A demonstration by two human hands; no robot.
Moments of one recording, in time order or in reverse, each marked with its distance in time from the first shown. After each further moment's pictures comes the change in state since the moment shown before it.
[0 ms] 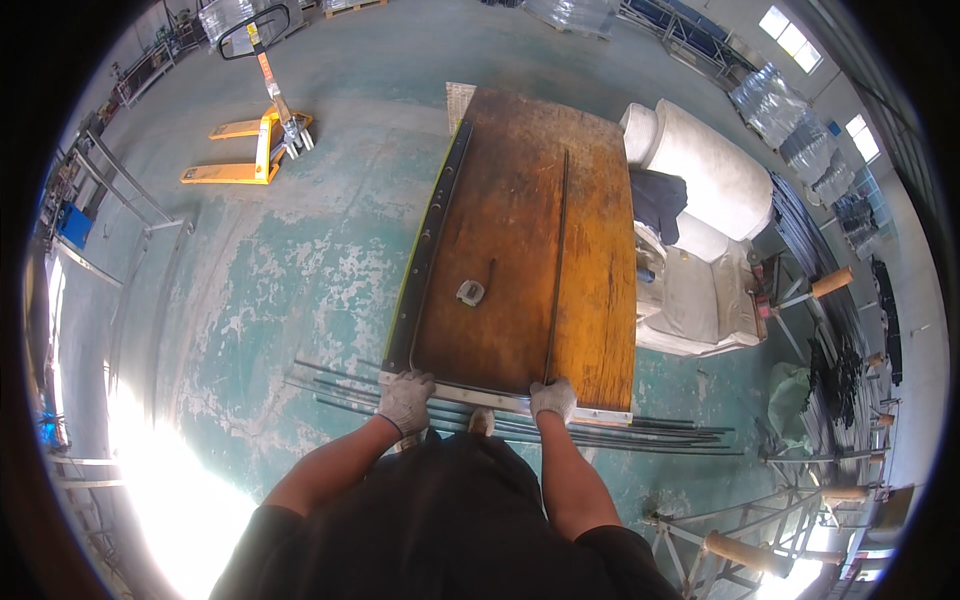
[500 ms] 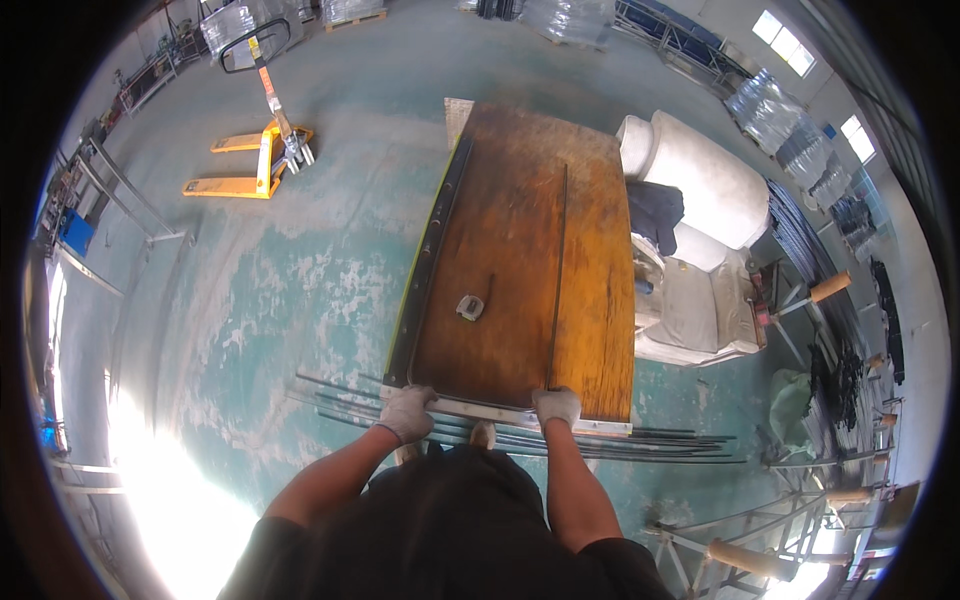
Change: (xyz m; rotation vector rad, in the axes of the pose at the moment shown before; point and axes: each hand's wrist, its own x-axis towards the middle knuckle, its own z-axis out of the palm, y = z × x) left_hand 0.006 0.012 -0.028 -0.262 -0.110 -0.268; right_hand -0.003 -0.020 -0.033 0.134 -0.116 0.012
